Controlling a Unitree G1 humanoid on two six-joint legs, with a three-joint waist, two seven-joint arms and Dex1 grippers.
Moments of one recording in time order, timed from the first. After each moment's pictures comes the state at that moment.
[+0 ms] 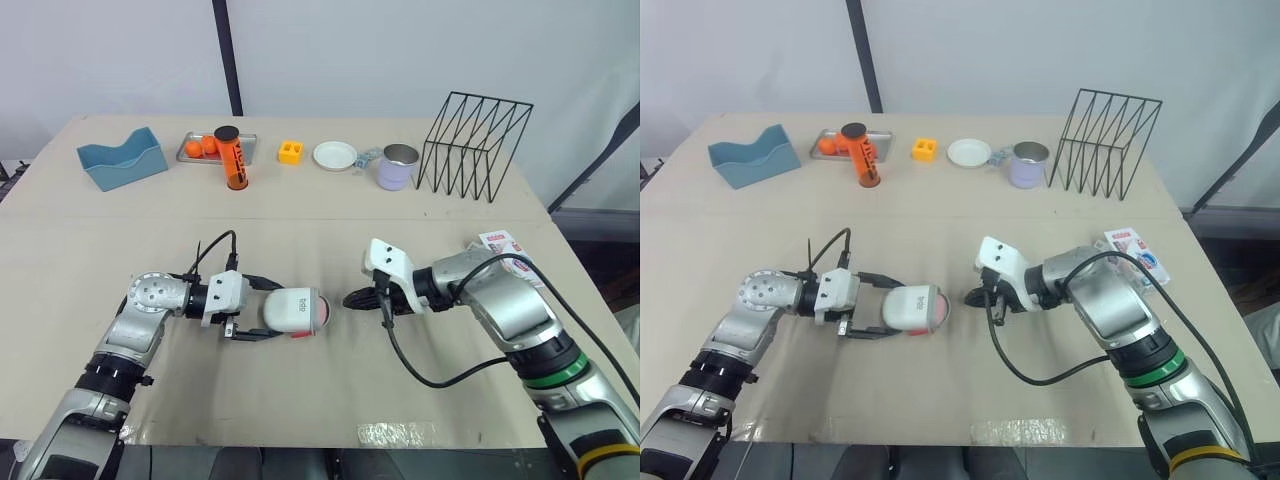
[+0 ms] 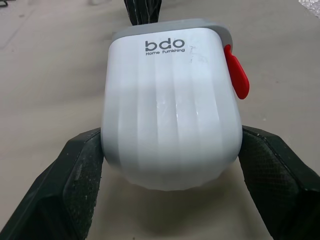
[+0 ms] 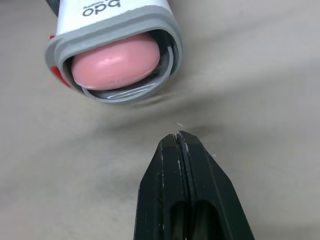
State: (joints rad) left arm -0.46 0.55 -0.19 0.31 -0.21 -0.28 -1.35; right arm -0.60 -0.68 0.32 -0.17 0.23 0.83 1.12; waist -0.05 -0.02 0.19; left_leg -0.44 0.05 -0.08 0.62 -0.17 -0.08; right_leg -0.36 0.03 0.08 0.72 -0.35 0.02
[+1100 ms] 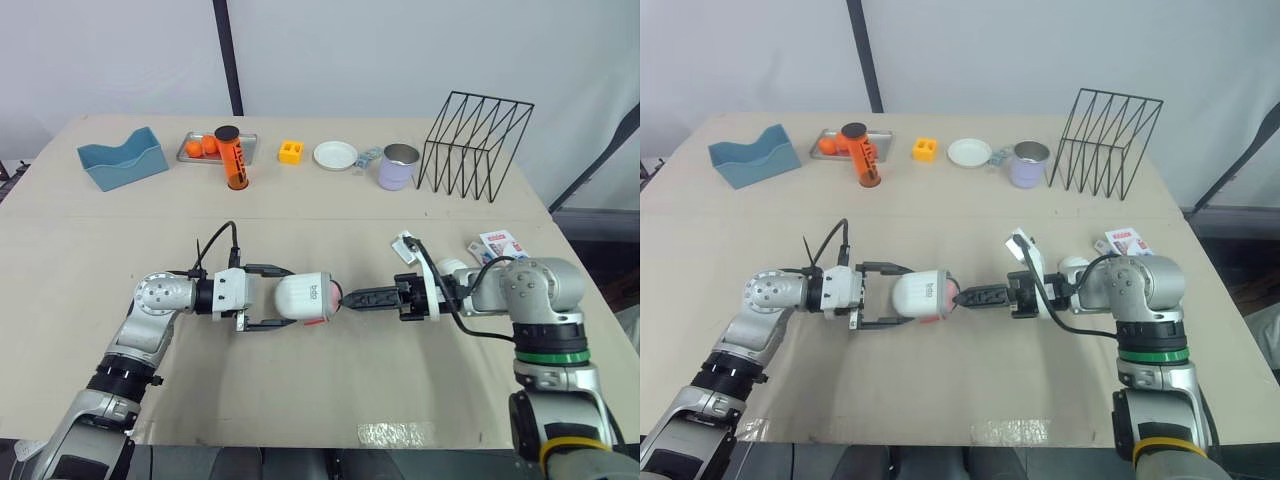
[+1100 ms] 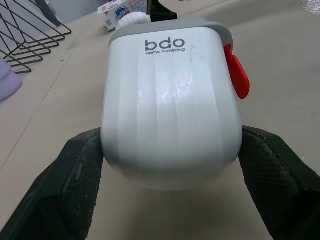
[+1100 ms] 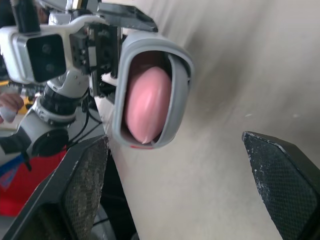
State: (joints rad) left arm -0.46 0.51 -0.18 0.30 -0.22 -0.39 -1.27; right arm -0.65 -0.52 -0.10 0.00 0.77 1.61 0.85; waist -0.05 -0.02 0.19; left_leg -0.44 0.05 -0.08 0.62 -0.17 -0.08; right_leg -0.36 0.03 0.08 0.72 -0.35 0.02
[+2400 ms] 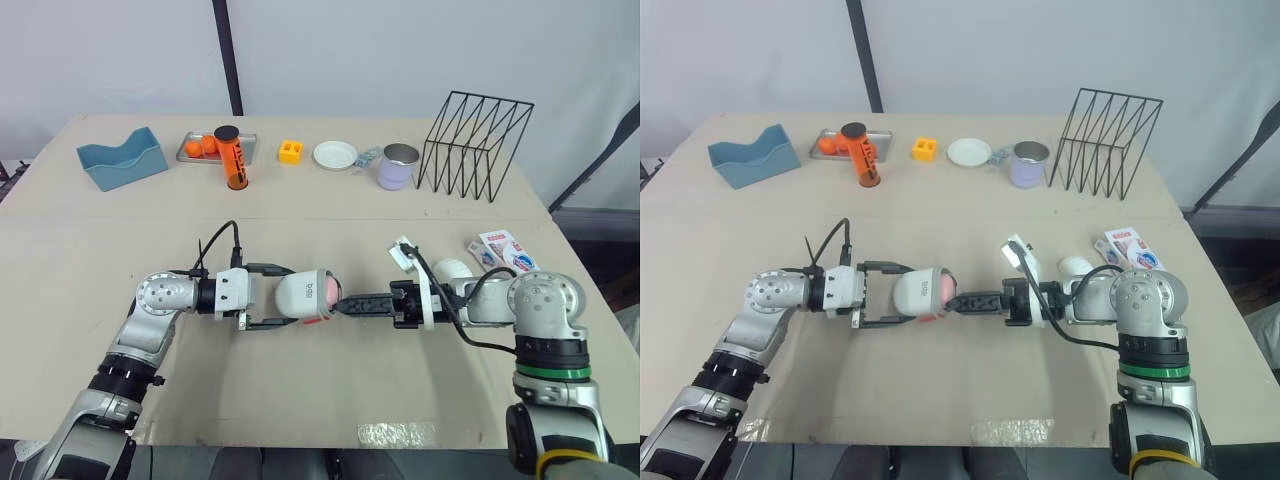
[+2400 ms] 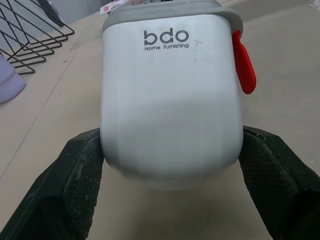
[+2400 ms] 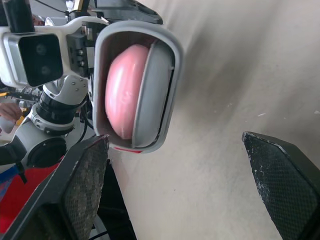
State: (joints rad) left arm -0.46 0.50 -0.18 0.29 -0.20 -0.39 -1.25; right arm -0.57 -0.49 -0.17 -0.07 1.06 1.62 0.53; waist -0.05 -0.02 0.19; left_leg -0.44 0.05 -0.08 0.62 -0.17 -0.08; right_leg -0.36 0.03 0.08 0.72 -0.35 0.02
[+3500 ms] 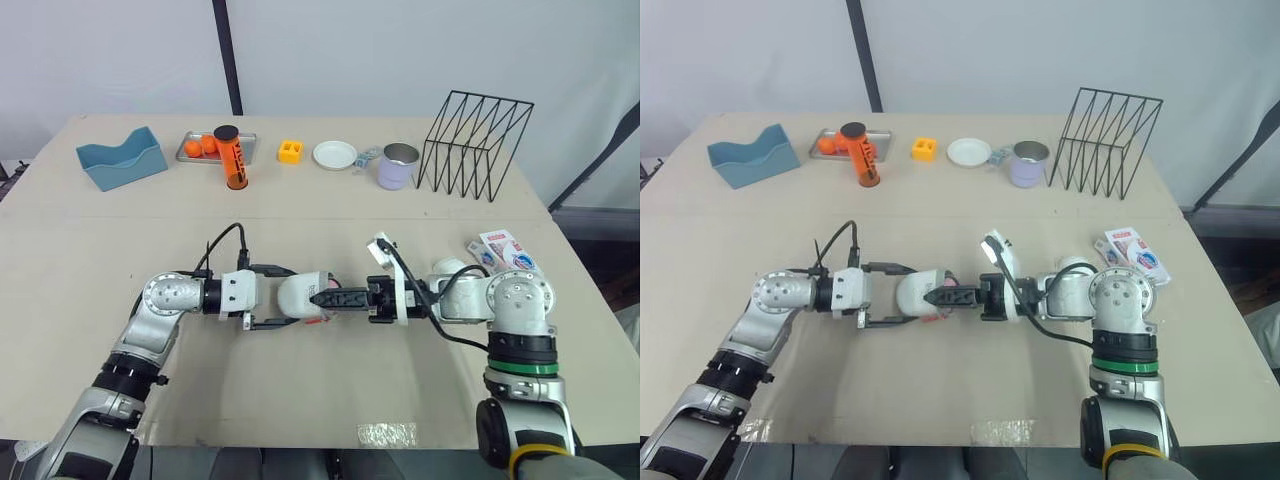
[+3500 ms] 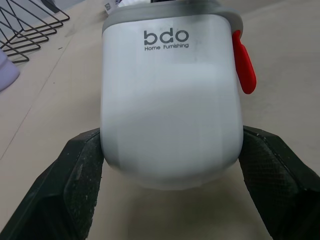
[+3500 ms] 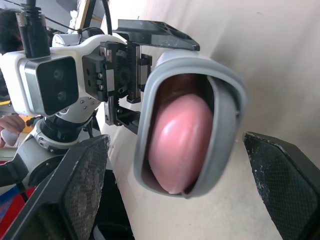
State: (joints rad) left arm -0.47 0.49 -0.20 0.31 -0.13 -0.39 -1.20; right arm -0.61 -0.33 -0.20 -0.03 1.17 1.62 0.25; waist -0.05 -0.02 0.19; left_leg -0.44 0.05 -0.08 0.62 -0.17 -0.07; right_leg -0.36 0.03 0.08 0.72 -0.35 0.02
